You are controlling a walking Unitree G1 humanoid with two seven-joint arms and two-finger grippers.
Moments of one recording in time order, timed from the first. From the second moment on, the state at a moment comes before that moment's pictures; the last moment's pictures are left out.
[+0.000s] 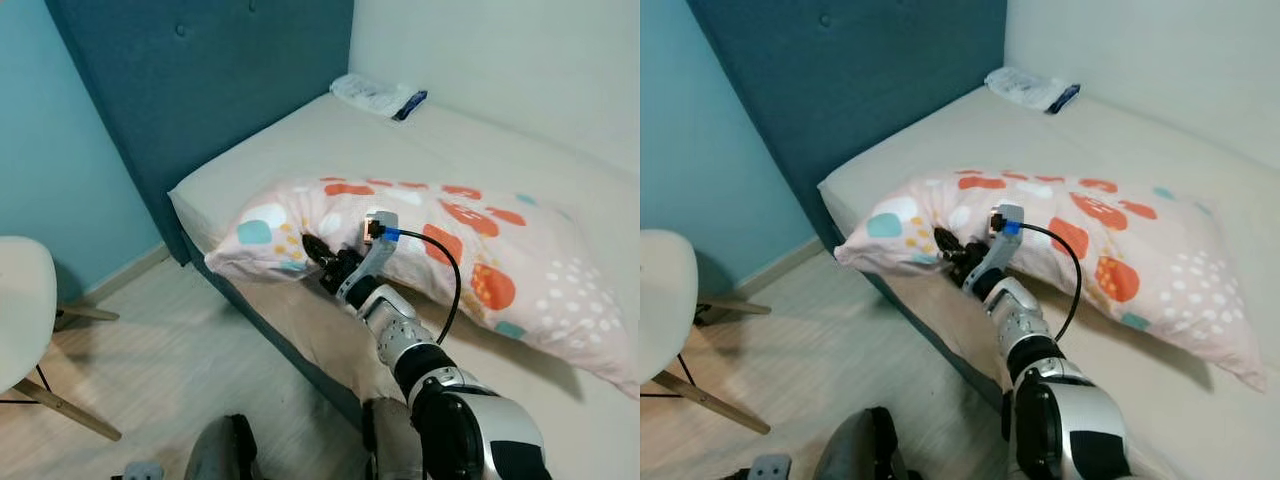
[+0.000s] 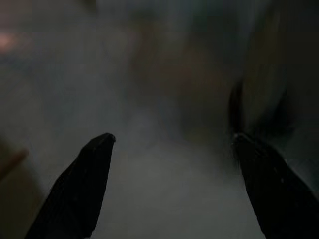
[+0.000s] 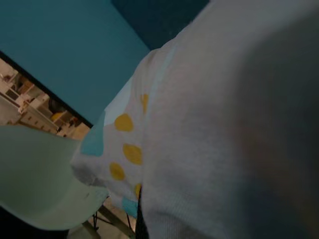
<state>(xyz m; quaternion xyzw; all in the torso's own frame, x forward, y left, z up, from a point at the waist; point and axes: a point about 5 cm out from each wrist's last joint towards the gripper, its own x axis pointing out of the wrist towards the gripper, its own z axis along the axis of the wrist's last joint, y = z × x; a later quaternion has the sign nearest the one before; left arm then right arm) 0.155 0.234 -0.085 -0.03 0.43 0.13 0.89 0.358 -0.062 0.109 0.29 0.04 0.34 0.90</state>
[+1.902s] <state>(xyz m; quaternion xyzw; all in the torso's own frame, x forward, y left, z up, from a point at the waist) 0.134 0.193 -0.102 0.00 0.49 0.08 0.87 0.315 -0.038 0.061 0.15 0.14 0.48 0.85</state>
